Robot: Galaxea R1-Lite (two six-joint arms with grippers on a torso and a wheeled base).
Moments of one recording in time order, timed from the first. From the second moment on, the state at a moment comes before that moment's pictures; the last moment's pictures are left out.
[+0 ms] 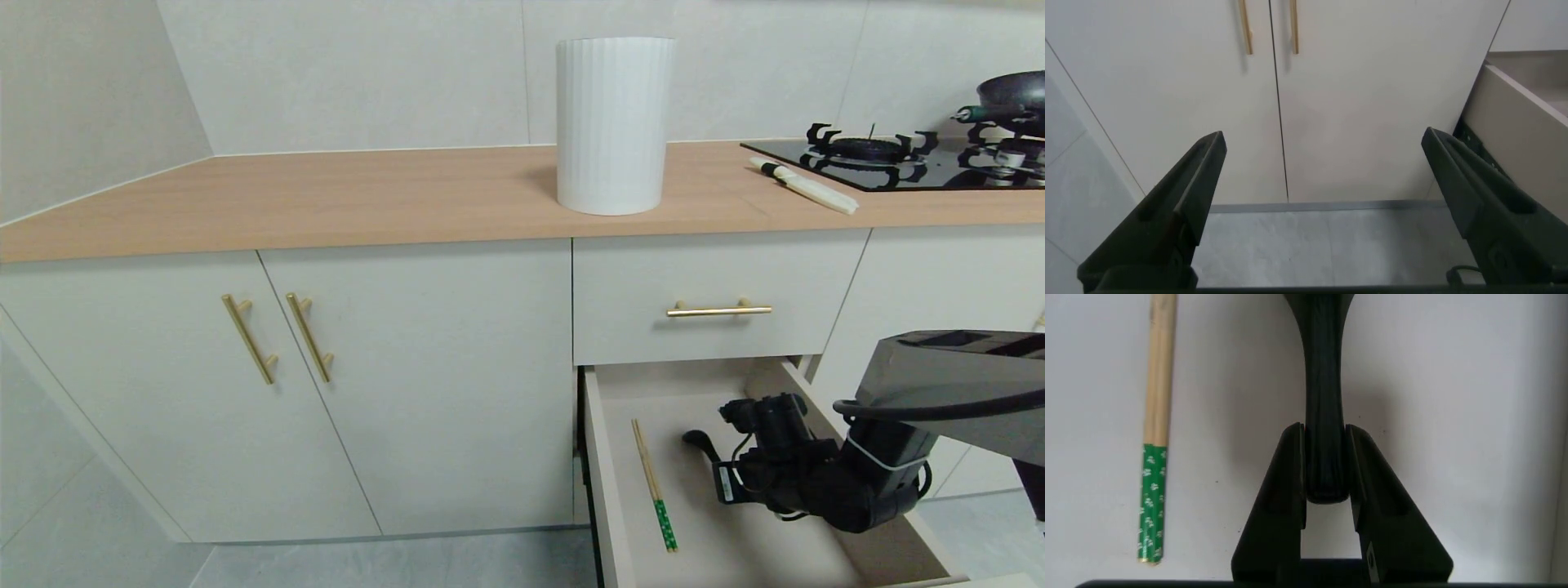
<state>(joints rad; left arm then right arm) 0.00 0.00 0.00 0.00 0.03 0.00 0.30 2.37 -0.80 -0.74 -0.09 0.15</state>
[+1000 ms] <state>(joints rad) 0.00 0.00 0.00 0.00 0.03 0.00 0.30 2.33 -0.77 -0.74 -0.09 0.16</state>
